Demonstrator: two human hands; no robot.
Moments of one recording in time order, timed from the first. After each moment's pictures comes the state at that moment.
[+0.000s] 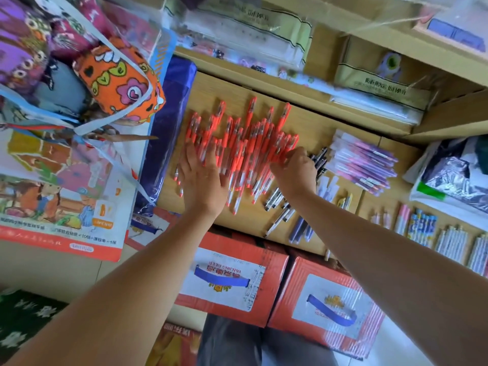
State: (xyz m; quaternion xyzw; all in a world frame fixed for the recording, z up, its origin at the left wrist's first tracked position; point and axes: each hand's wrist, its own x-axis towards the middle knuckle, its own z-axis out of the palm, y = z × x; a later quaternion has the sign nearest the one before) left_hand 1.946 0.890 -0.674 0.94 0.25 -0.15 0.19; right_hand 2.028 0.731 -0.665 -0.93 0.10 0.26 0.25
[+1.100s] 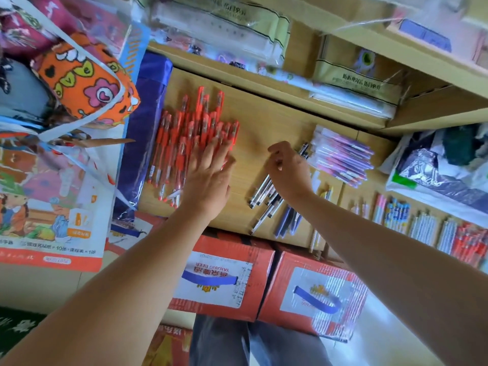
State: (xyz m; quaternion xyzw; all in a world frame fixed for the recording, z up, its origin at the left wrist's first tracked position) left_hand 1.955 0.877 -0.684 0.99 -0.03 -0.13 0.09; right_hand 2.028 0.708 -0.657 -0.93 0.00 0.23 0.30
